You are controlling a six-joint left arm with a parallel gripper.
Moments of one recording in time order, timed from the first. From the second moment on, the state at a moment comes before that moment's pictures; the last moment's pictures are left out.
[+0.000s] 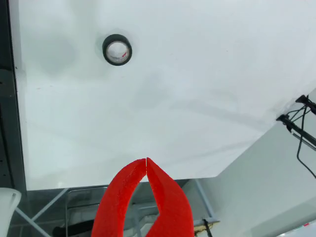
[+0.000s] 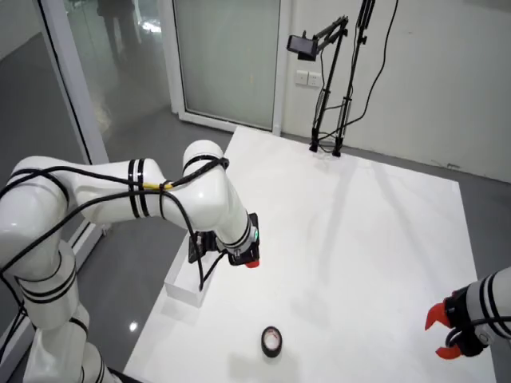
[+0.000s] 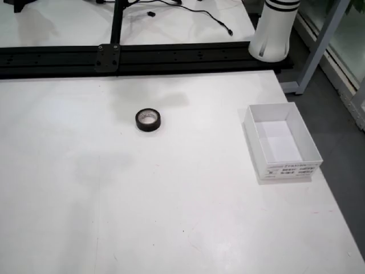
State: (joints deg) arm -63.7 14.1 74.2 14.0 71.5 -84.9
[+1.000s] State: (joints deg) arm -62.4 16.8 74.8 13.9 71.5 -84.9
